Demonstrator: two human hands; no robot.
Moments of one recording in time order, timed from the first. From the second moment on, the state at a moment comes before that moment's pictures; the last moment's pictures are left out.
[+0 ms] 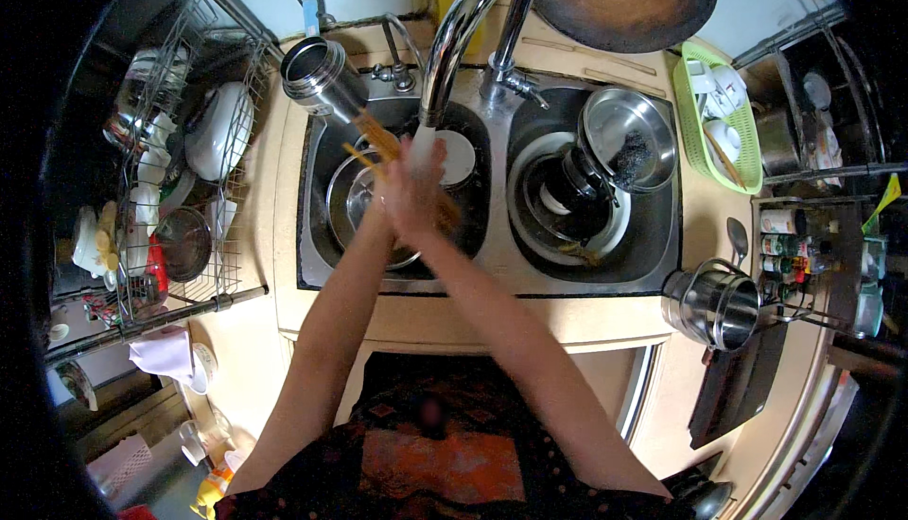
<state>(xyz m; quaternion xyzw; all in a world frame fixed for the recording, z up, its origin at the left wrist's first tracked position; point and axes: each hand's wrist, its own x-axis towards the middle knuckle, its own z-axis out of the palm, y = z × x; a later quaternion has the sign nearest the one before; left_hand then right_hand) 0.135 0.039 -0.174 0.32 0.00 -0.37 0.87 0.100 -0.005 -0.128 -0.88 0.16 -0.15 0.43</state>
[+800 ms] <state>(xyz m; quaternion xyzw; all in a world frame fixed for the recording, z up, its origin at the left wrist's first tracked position) 0.099 0.037 -0.155 0.41 0.01 -0.30 0.86 0.113 -0.050 -0.169 -0.64 0.24 -0.06 0.72</state>
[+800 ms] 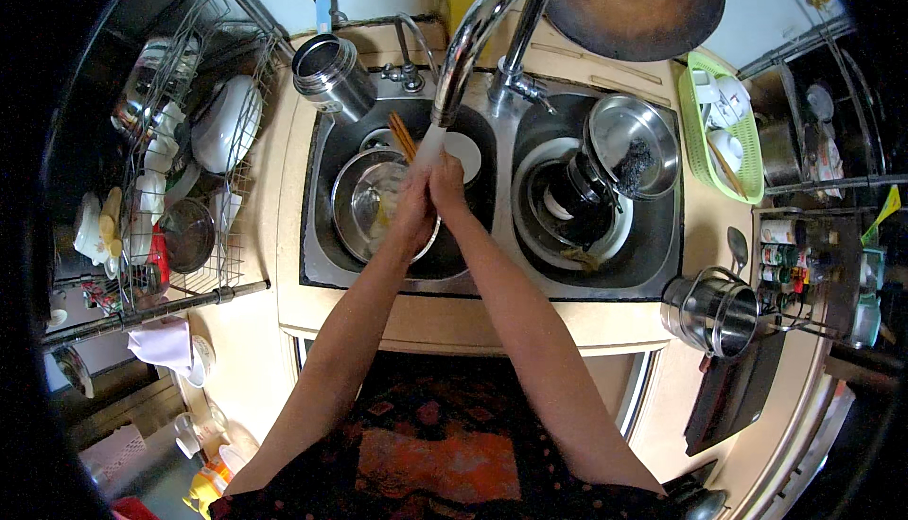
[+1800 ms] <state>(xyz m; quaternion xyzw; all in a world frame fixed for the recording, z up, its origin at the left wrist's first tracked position) 0.110 0.055 -0.173 0.28 -0.03 -0.39 0.88 0.124 -0.043 -0.140 -0.63 0.18 -0.04 0.75</state>
